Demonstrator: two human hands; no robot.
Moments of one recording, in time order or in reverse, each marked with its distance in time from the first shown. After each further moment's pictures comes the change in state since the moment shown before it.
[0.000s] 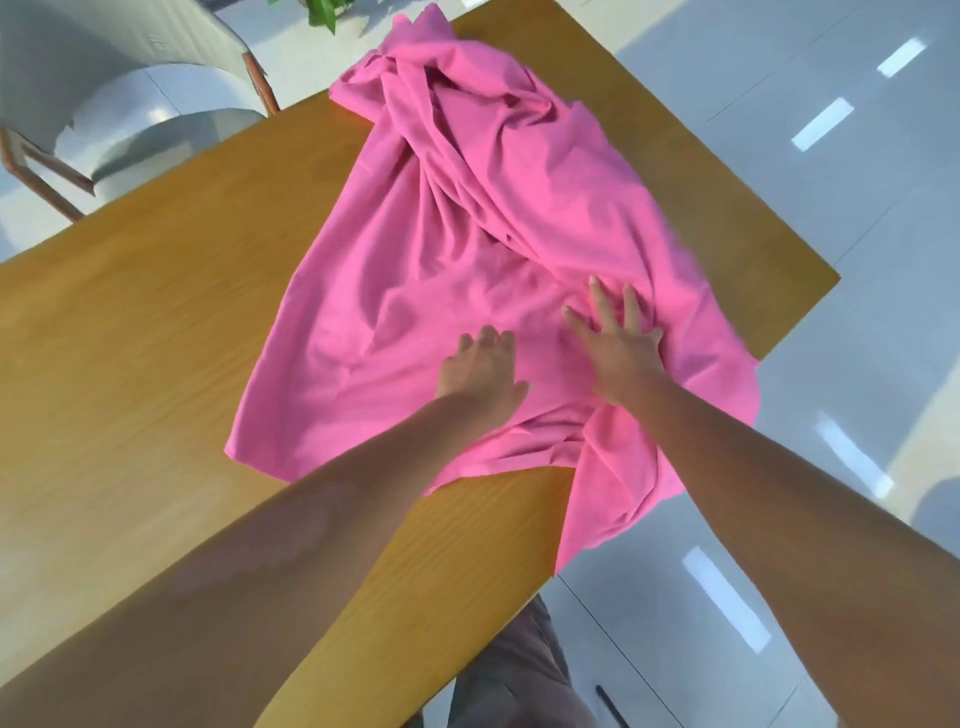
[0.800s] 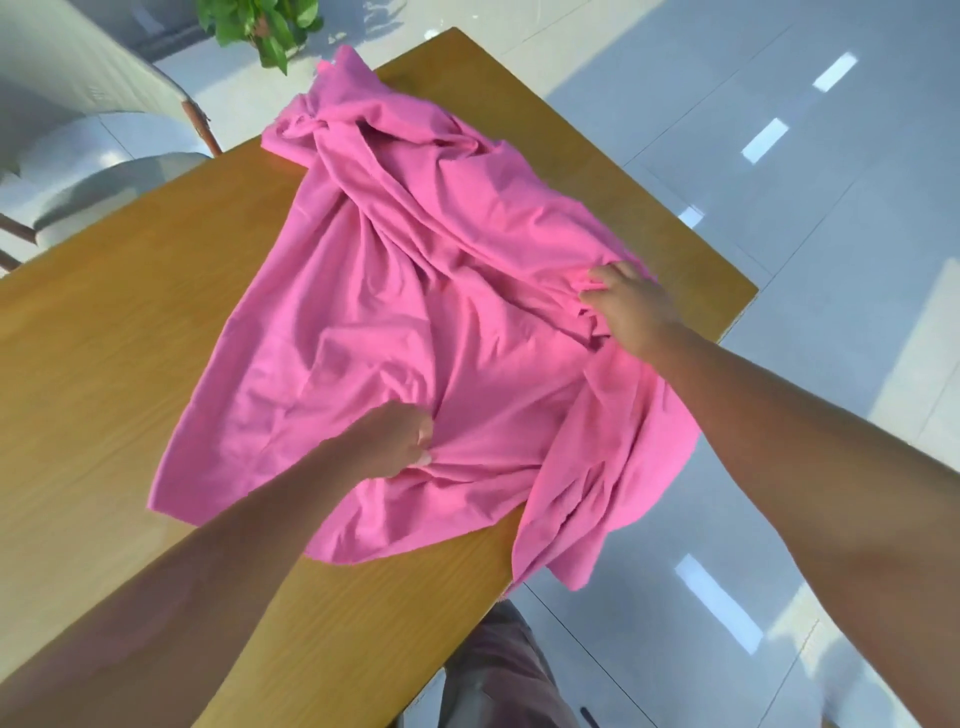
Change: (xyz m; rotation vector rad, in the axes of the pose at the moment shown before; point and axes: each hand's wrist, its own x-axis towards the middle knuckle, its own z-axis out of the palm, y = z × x) left_hand -0.013 -0.026 -0.012 0.003 -0.398 0.081; right_hand 0.012 0.114 -0.073 -0.034 0.115 -0.144
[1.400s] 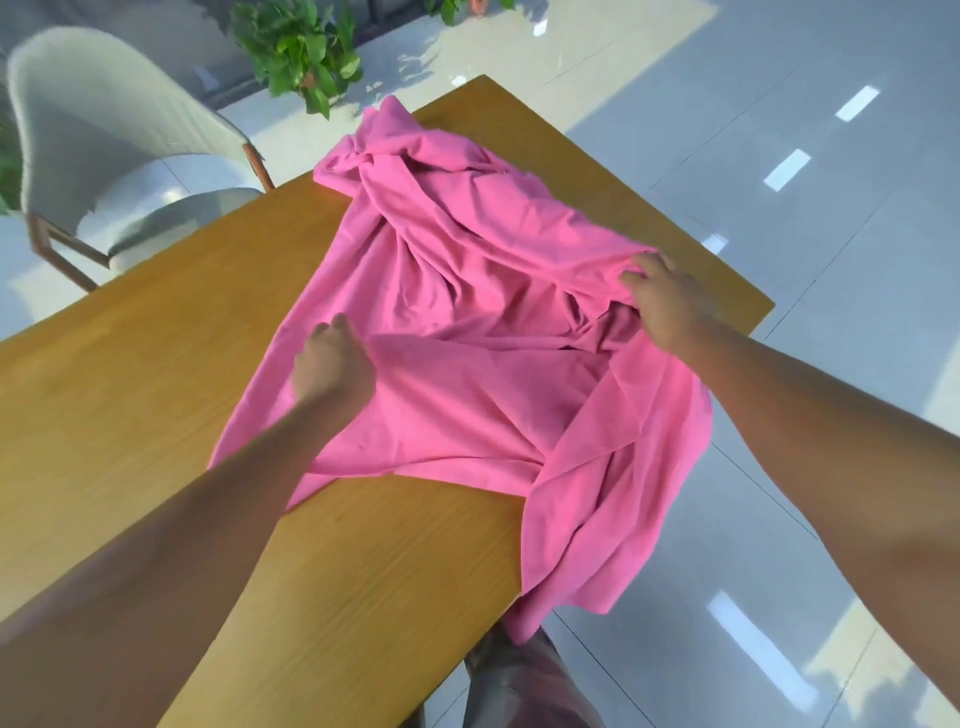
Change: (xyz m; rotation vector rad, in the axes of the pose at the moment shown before) left_hand -0.035 -0.035 -0.060 -0.158 0.829 -0.456; right_hand -0.009 0.006 -0.027 0.019 0.091 0.138
